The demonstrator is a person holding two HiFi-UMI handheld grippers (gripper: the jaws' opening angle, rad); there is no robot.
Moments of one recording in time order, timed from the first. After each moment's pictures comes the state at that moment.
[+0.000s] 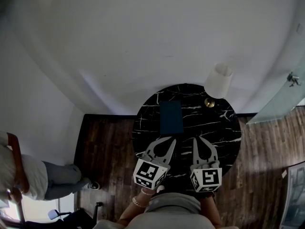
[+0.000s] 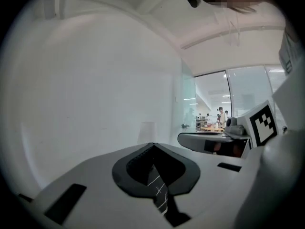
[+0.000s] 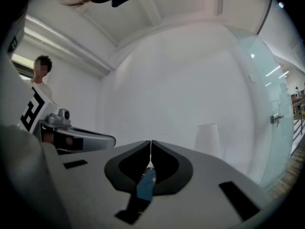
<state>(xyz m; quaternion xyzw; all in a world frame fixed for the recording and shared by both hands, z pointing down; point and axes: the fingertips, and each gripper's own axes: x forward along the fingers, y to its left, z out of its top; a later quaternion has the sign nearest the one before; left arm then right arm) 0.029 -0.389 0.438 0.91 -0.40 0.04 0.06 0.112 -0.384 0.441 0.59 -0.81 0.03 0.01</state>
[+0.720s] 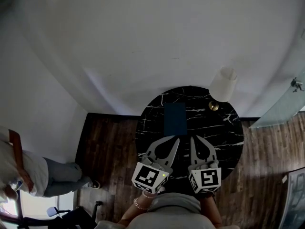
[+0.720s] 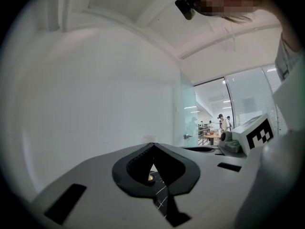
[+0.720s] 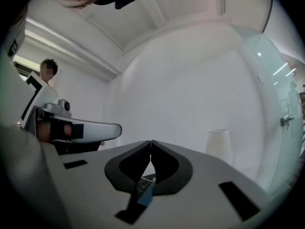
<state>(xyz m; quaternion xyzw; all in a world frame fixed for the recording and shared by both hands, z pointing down) 0.022 -0.384 0.385 0.91 -0.41 -0.01 0.03 0.082 -0.391 0.415 0.55 -0.83 0.01 0.00</state>
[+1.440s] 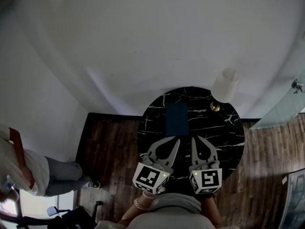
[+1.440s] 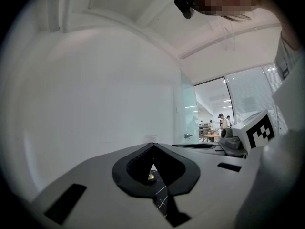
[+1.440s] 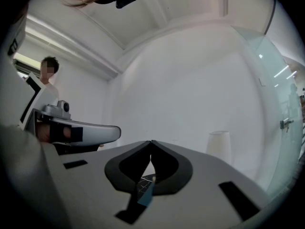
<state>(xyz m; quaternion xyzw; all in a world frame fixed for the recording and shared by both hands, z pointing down) 0.012 -0.381 0.385 0.91 -0.42 -0.01 0.02 0.075 -0.389 0.411 0.55 -0.83 0.00 0.01</state>
